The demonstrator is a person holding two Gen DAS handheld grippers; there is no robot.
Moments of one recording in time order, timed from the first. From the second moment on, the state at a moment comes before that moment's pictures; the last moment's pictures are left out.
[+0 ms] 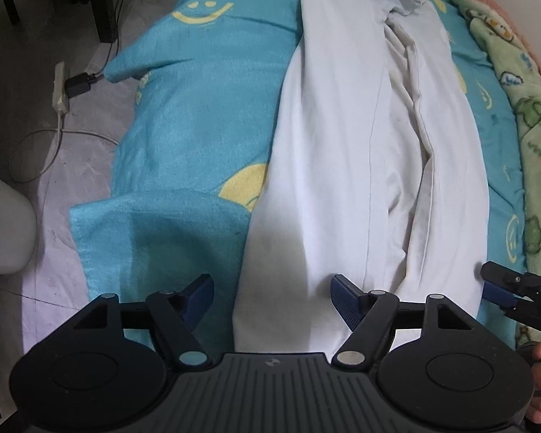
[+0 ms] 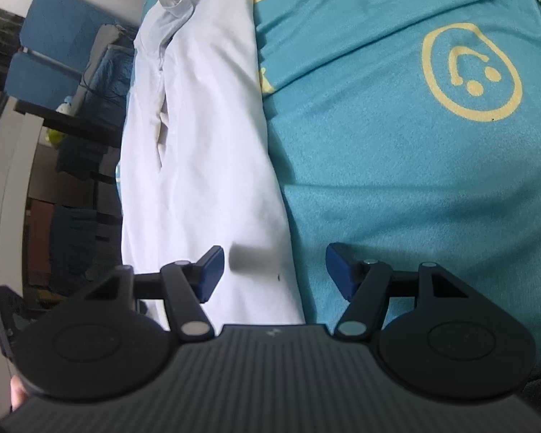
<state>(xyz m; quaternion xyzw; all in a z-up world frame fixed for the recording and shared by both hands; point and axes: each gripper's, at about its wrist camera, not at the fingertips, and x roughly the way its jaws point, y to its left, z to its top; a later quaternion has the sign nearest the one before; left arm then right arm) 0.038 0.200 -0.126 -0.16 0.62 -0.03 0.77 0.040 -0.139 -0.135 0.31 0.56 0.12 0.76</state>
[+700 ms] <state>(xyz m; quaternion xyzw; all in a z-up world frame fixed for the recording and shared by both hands) 0.025 0.194 -0.128 -0.18 0.62 -0.08 0.76 0.028 -0.122 -0.133 0.29 0.59 0.18 0.73</state>
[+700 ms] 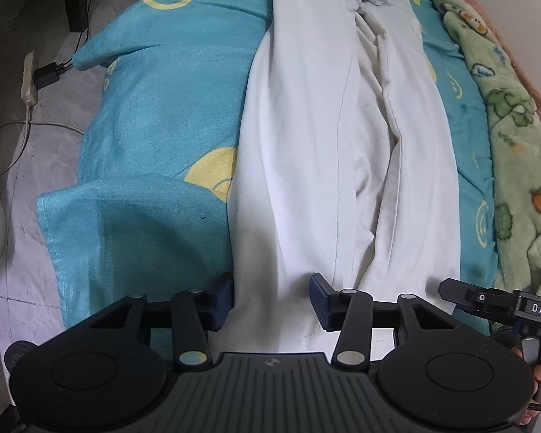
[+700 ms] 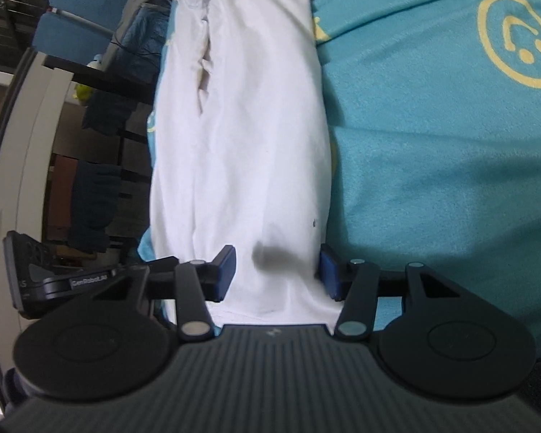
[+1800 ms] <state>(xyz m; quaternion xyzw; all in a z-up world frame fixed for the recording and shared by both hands) 0.014 0.168 -0.123 -0.10 0.64 -0.12 0.75 0.008 -0.054 -0.125 0.06 0.60 0.22 0.77</state>
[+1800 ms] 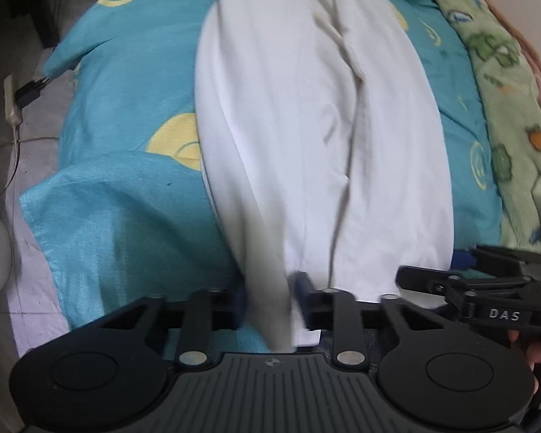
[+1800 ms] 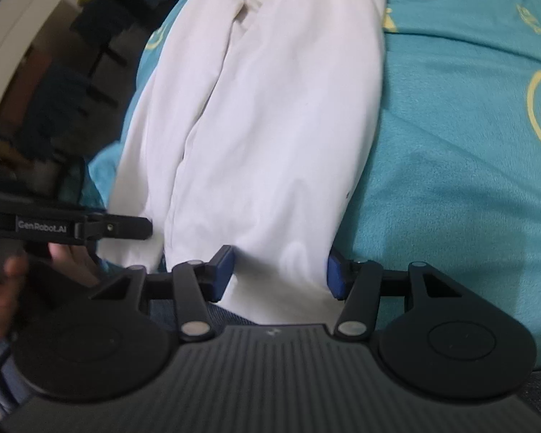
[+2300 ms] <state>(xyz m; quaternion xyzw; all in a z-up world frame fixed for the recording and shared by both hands) -0.024 0.199 -0.023 -0.29 0.48 -0.14 0.82 -0.005 -0.111 -0.045 0.19 0.52 0.21 0.81</state>
